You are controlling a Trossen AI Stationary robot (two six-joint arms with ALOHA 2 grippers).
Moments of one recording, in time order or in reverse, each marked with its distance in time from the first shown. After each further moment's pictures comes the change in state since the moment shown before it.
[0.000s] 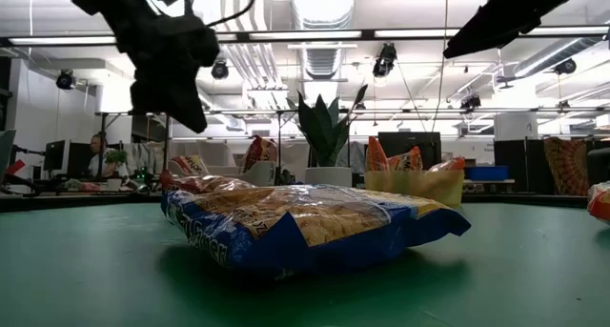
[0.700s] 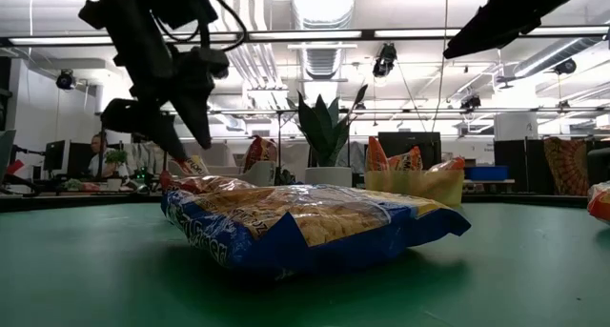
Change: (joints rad) left arm 0.029 0.077 -0.020 -0.006 0.006 -0.447; right arm 0.000 0.000 -0.002 0.000 0.000 -0.001
